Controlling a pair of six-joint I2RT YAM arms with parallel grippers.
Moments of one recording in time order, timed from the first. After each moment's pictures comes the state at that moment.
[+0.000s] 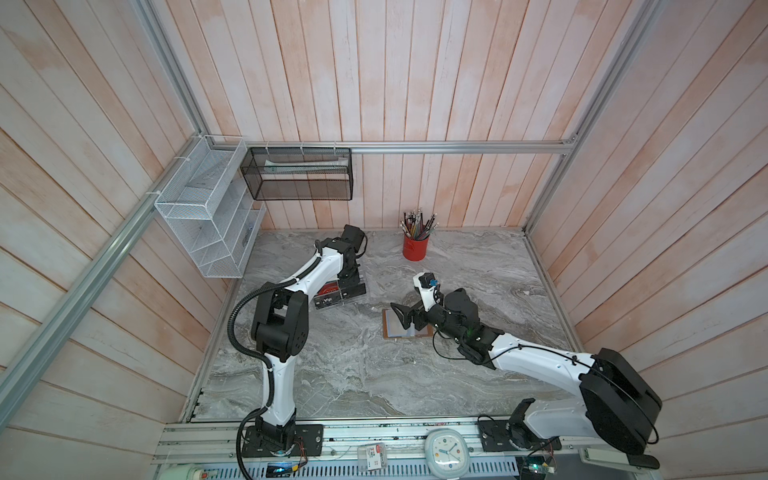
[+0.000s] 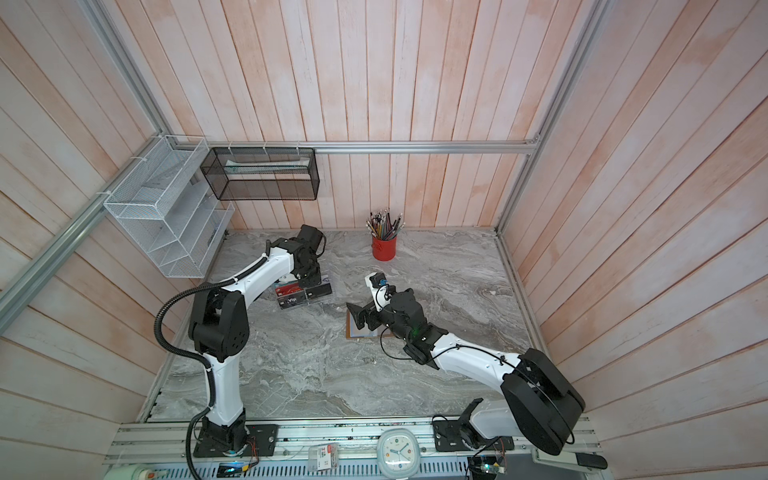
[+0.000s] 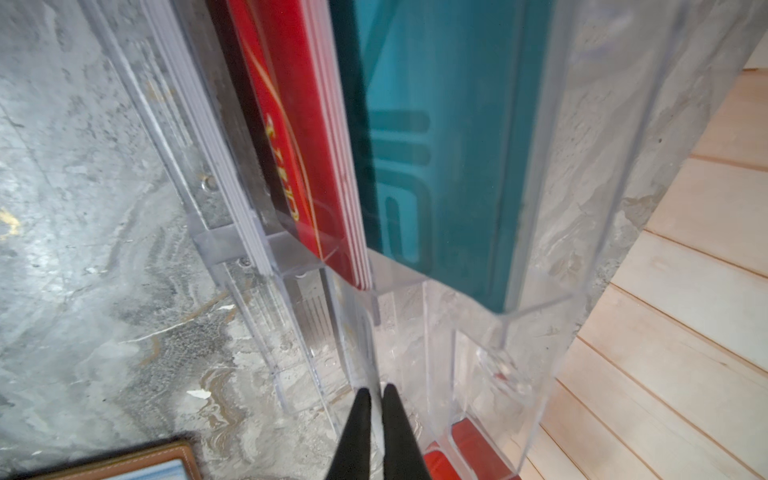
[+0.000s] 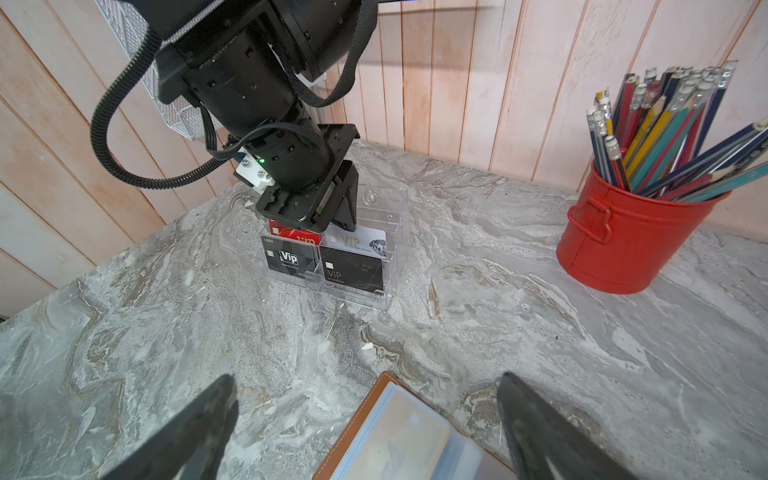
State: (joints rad) left arm -0.37 2.06 1.73 -0.87 -0.12 -2.08; right arm 0.78 1.34 0.64 0.46 -0.03 0.16
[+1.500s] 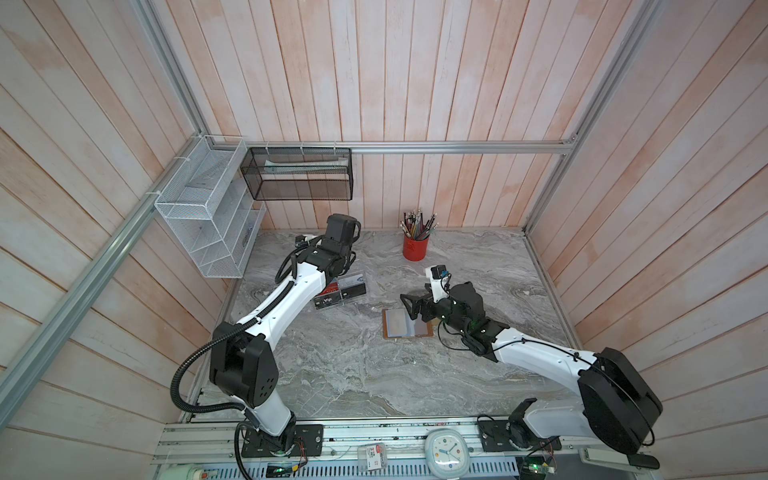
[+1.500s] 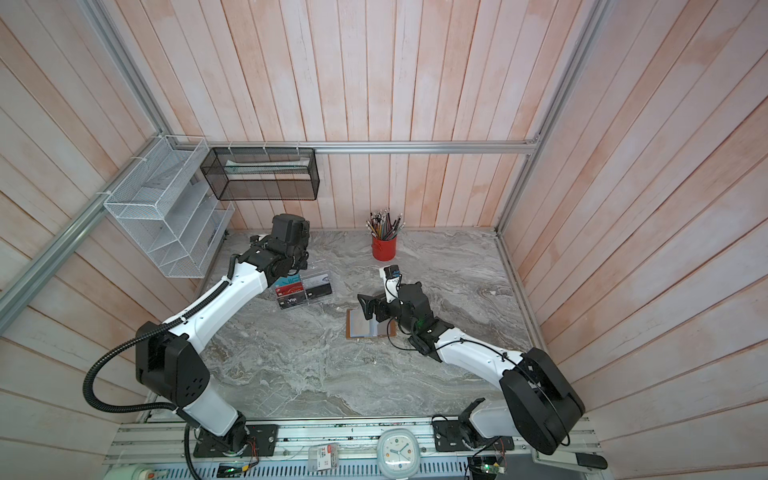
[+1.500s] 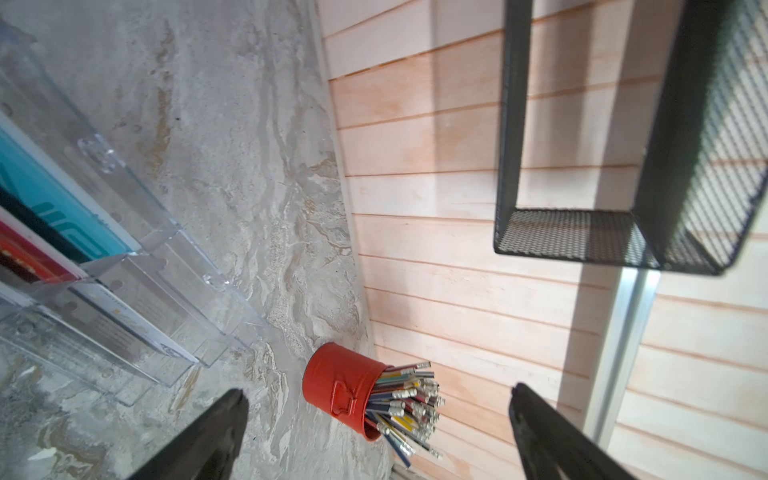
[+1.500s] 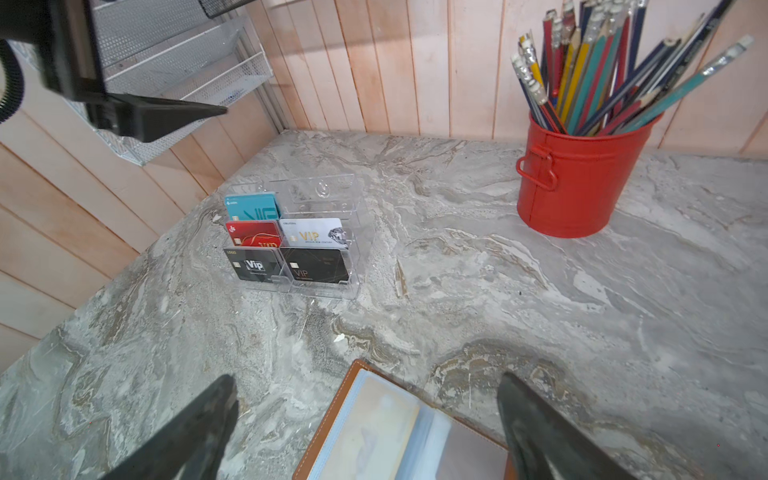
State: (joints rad) left arm -0.44 1.64 1.48 -0.41 -0.40 -1.59; right arm 0.67 1.35 0.66 0.37 -0.06 0.30
